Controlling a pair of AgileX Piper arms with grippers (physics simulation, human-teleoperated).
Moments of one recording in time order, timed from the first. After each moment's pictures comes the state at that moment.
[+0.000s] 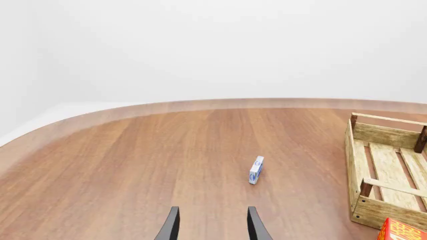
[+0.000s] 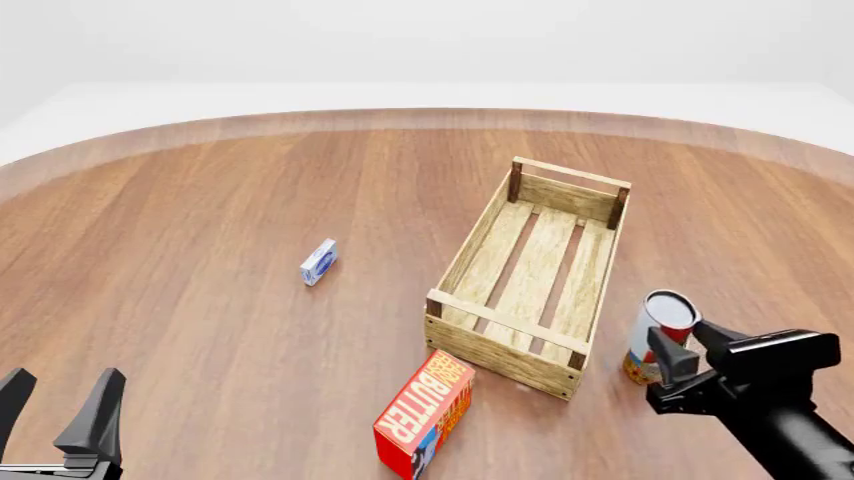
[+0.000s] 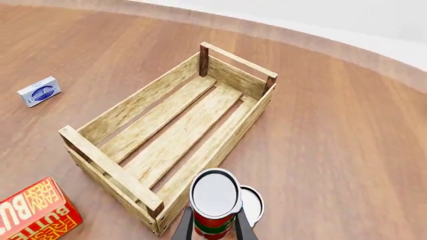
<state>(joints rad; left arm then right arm) 0.00 0.01 0.00 0.00 0.00 0.14 0.85 -0.18 -0.29 -0.09</state>
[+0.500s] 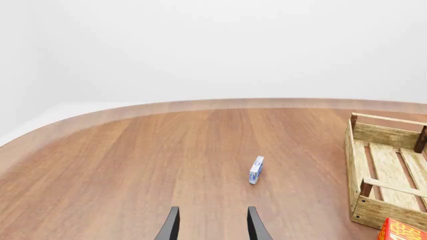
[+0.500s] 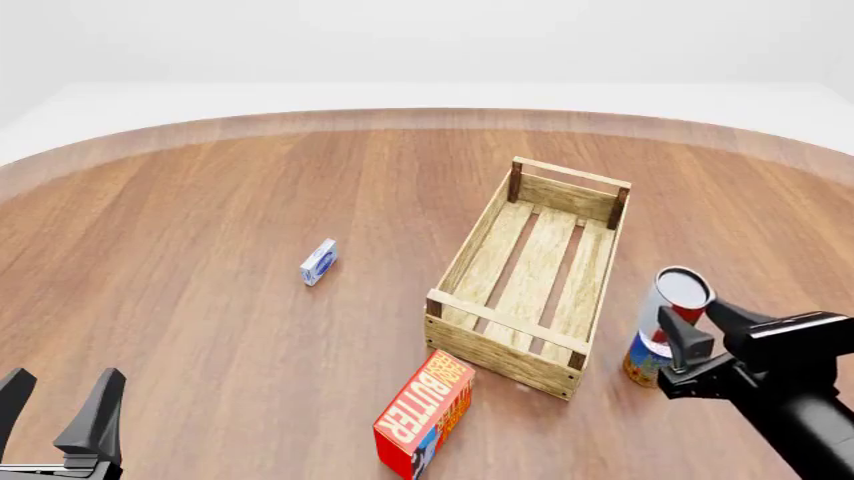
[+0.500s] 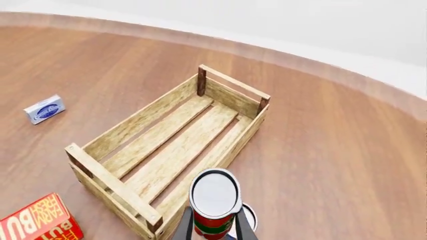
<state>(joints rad) 0.00 0.01 0.00 0.00 0.00 0.14 0.78 -0.24 -0.21 -0.11</state>
